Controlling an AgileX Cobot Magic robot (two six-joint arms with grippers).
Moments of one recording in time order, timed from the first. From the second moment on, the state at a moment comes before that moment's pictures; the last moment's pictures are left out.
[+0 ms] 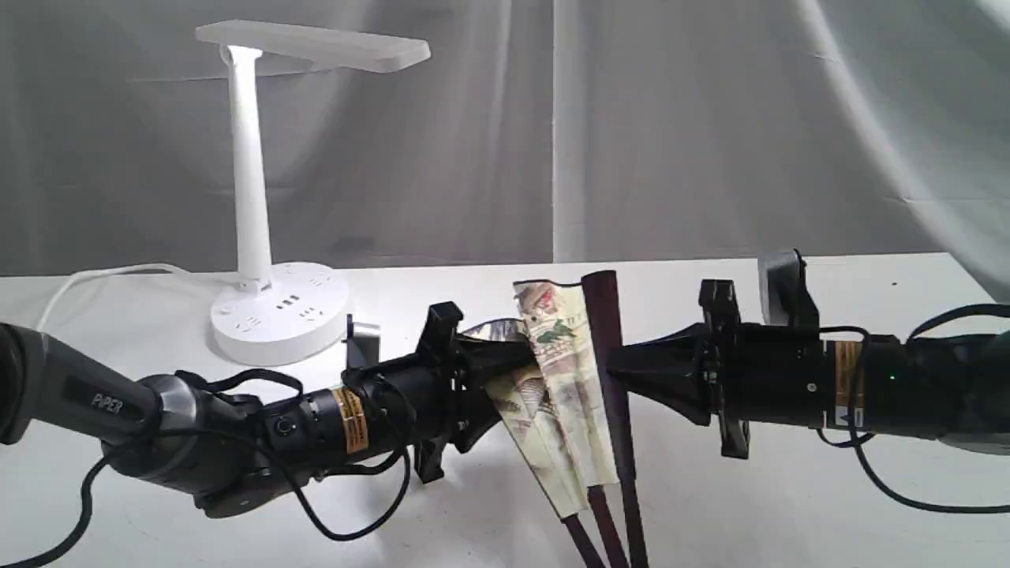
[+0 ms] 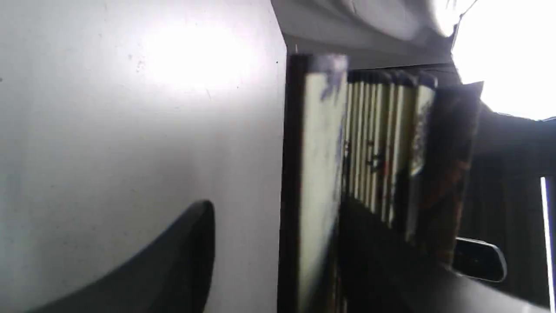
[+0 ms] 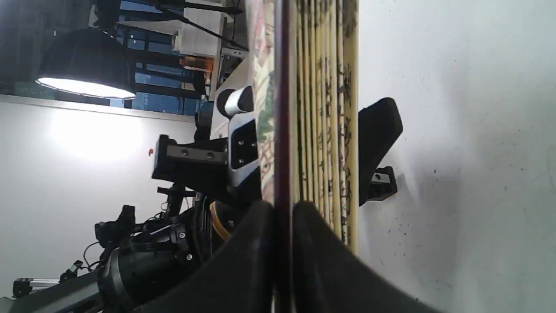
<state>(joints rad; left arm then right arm) -0.34 2.39 -1.25 0.84 -1.02 -1.96 0.00 2.14 -1.08 -1.36 -1.20 1.96</state>
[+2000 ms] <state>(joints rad) -0.33 2.39 -1.25 1.09 -1.20 -2.11 0.00 2.14 -1.08 -1.41 -1.21 1.95</state>
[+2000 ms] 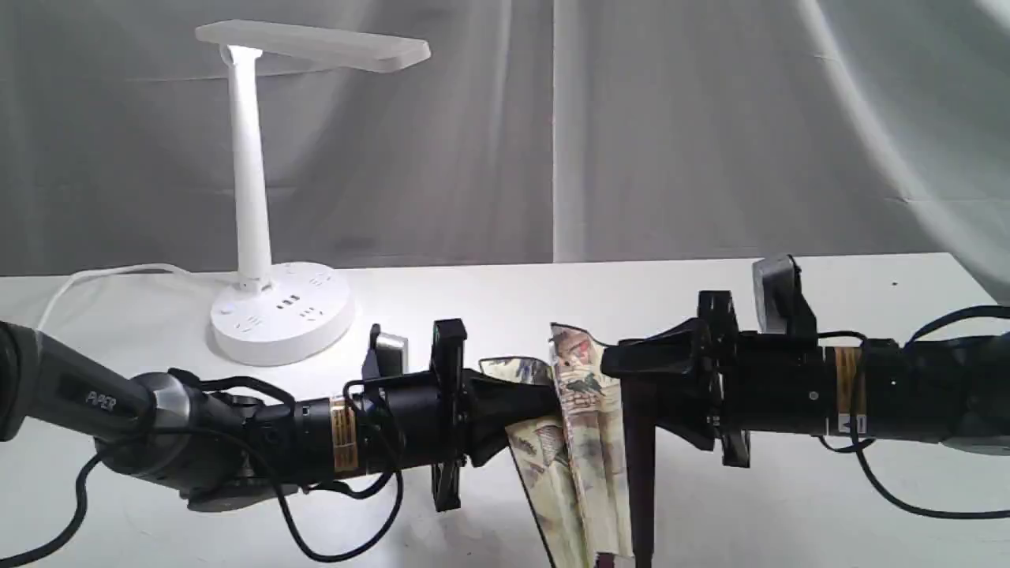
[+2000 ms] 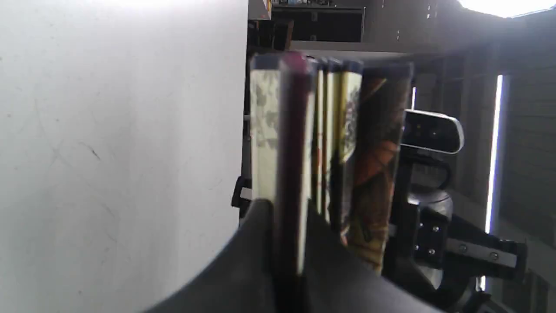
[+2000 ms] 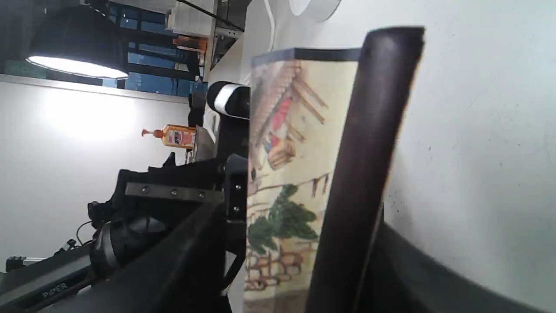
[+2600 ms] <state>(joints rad) -0.33 2.34 -1.25 1.16 -1.20 -2.10 0.00 2.14 -1.08 -1.44 -1.22 1.96</state>
